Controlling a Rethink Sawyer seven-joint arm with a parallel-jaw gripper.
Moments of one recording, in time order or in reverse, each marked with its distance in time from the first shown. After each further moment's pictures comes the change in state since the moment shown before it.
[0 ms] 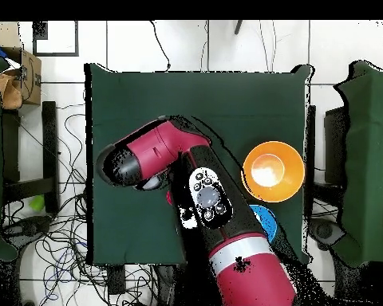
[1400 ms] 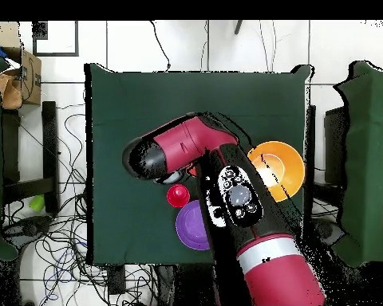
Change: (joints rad) arm -0.076 0.015 0.001 -0.023 -0.019 -0.003 0.000
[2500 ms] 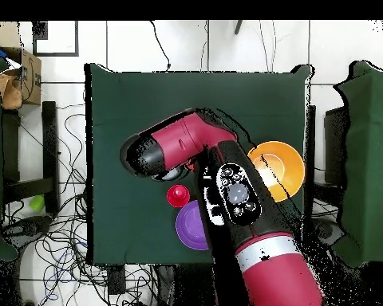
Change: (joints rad) arm 0.007 0.001 0.004 -0.023 0.000 0.000 0.000
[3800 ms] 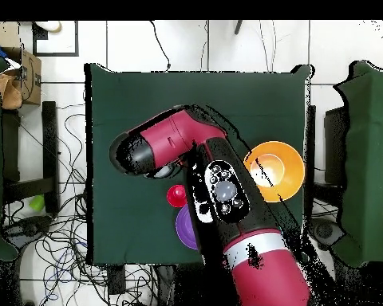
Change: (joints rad) arm 0.033 0.005 0.000 -0.020 0.000 0.000 0.000
